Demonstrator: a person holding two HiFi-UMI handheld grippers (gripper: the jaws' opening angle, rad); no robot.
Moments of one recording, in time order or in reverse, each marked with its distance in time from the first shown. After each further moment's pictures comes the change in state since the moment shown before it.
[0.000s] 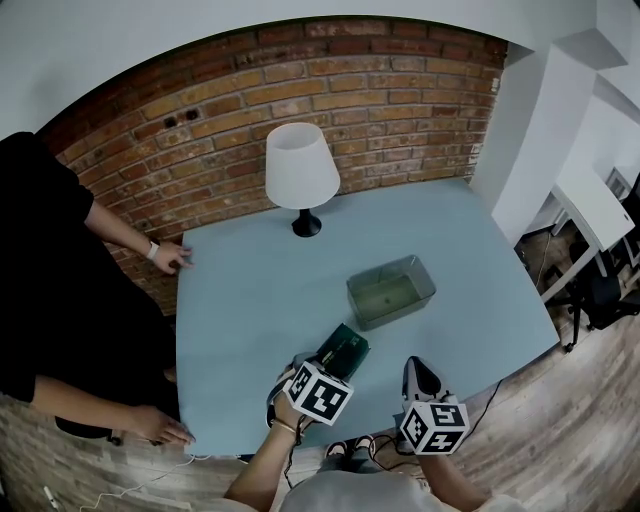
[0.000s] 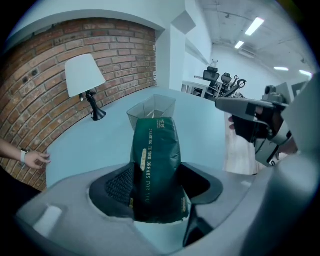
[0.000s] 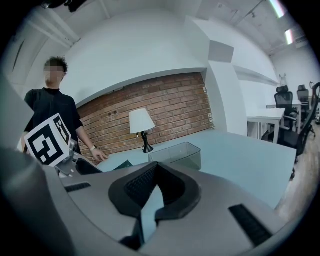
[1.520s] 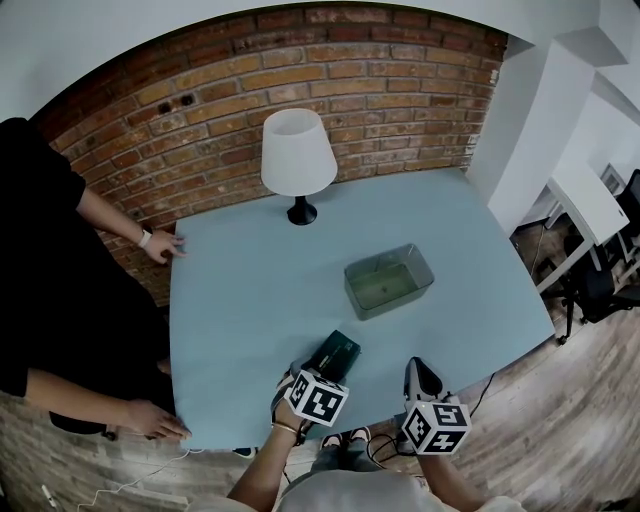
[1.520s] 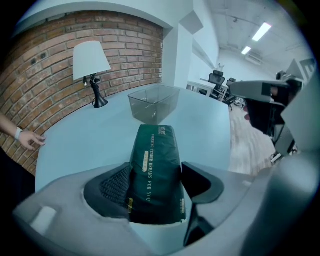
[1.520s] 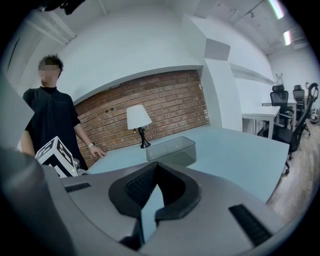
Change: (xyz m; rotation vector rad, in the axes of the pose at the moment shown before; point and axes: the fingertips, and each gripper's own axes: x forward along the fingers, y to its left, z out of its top) left arm 0.039 -0.010 -0.046 -0.085 -0.016 0.003; right arm -0.015 -0.005 -0.020 0.021 0.040 -0.037
